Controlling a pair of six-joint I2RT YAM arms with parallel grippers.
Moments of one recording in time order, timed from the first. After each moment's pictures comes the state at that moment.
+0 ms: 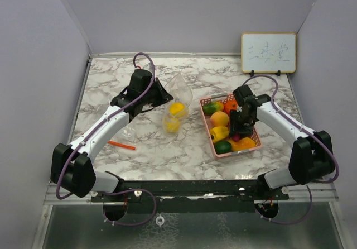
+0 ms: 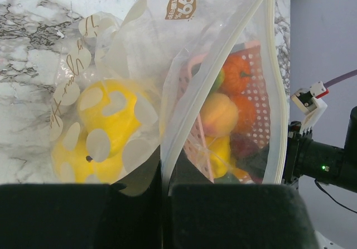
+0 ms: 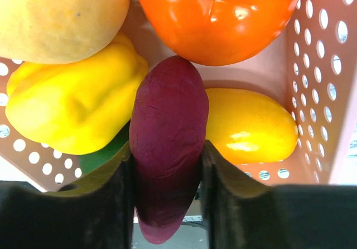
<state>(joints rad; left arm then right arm) -0.46 1.35 1.10 -0.31 0.20 -0.78 0.34 1.45 1.02 -0.96 -0.01 0.44</state>
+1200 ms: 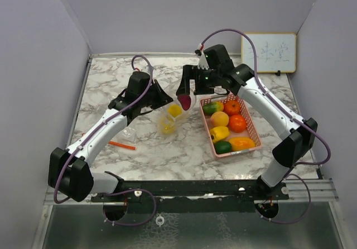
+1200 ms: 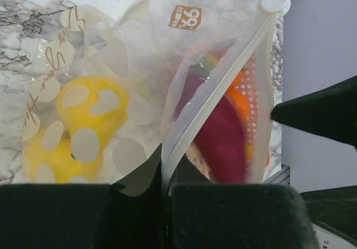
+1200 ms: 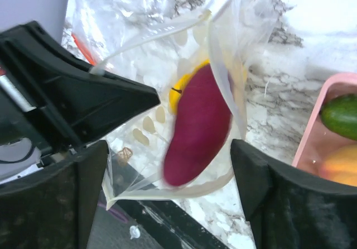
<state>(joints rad) -0.46 1.31 1.07 -0.31 0.21 -0.81 0.63 1.69 1.74 -0.78 -0.27 0.49</state>
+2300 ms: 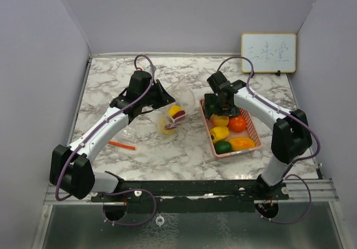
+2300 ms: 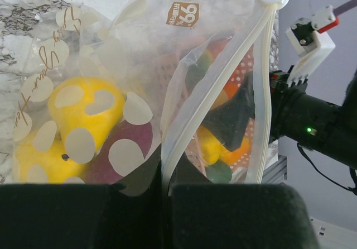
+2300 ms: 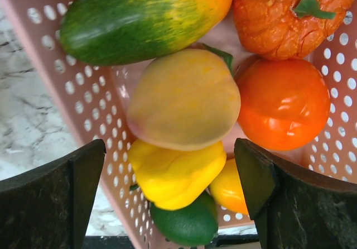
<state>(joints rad) -0.46 1.34 1.07 -0.30 0.26 -0.80 0.53 1.72 1.37 -0.90 0.20 0.49</state>
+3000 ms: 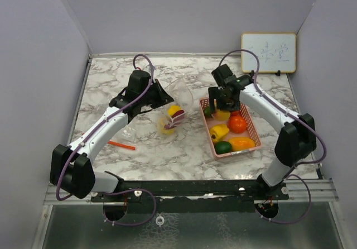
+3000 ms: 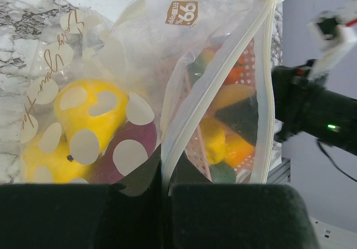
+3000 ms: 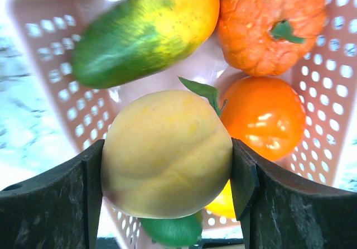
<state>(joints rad) -0.44 1.34 1.07 -0.30 0.26 -0.78 0.51 1.70 1.41 -0.92 0.19 0.41</state>
